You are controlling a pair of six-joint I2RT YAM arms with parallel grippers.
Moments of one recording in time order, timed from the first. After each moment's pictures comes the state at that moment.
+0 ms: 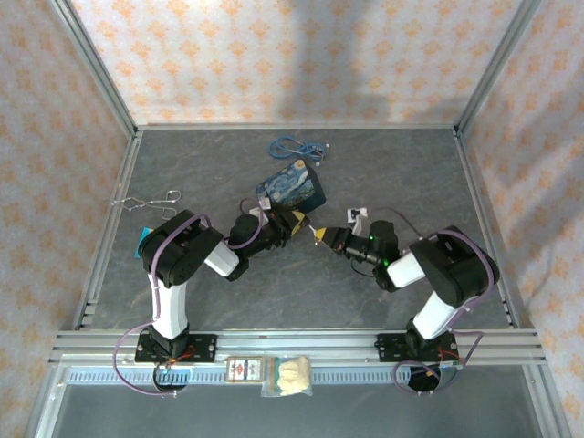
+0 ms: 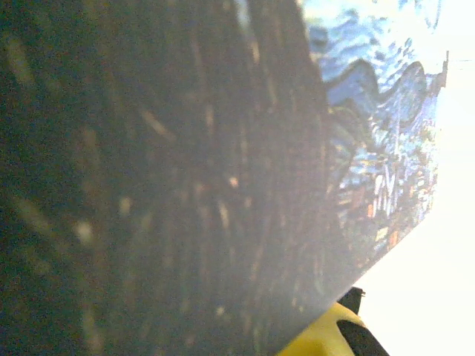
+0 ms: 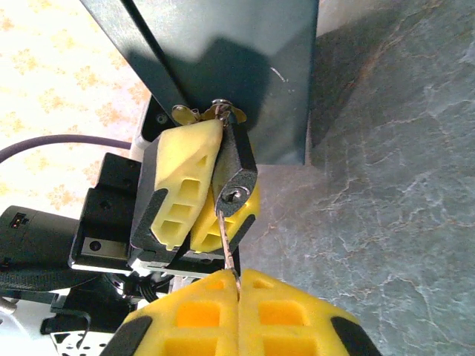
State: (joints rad) left arm -0.57 1.94 0.57 1.22 0.30 -1.51; right arm 0.44 1.67 0.30 1.13 -0.63 1.09
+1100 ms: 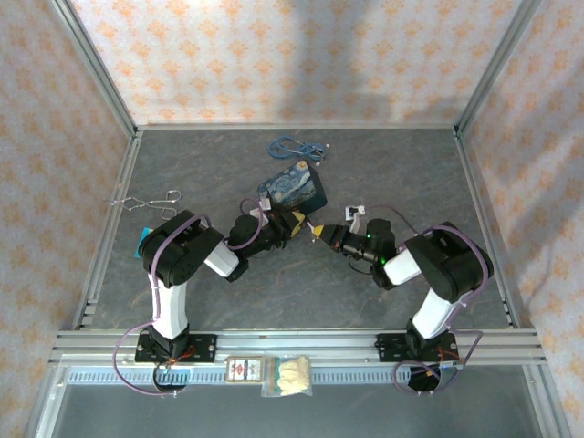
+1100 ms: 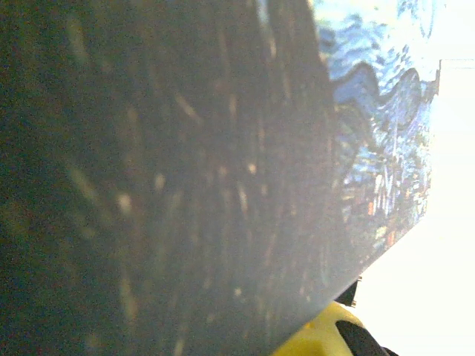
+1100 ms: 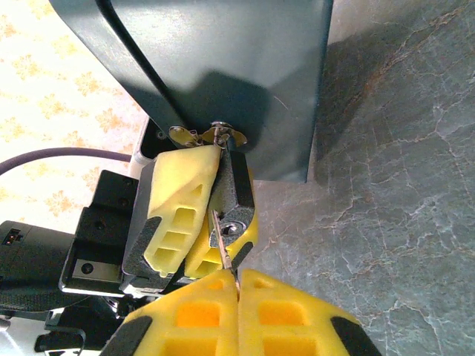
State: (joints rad) left arm -0.57 1.94 0.56 1.24 0.32 -1.53; right arm 0.45 1.71 0.33 1.15 -0.60 1.08
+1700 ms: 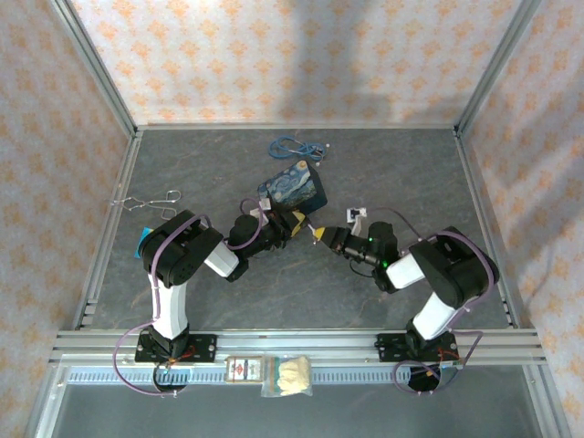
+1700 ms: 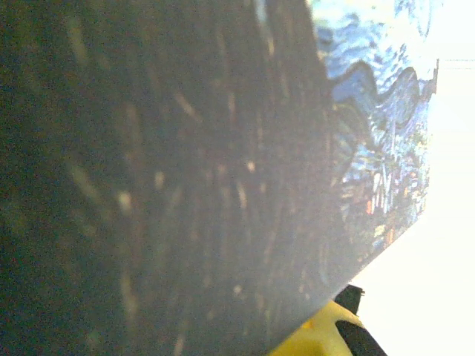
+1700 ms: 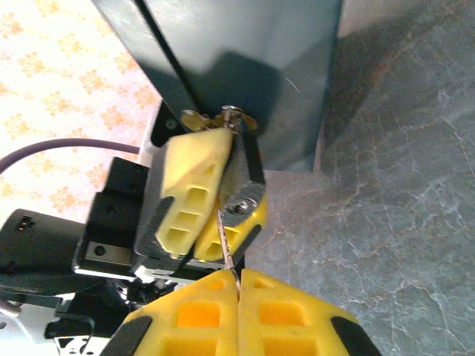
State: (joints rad) left arm -0.57 1.94 0.56 1.24 0.32 -1.53; right arm 0.46 1.68 0.29 1.15 -0.59 1.09
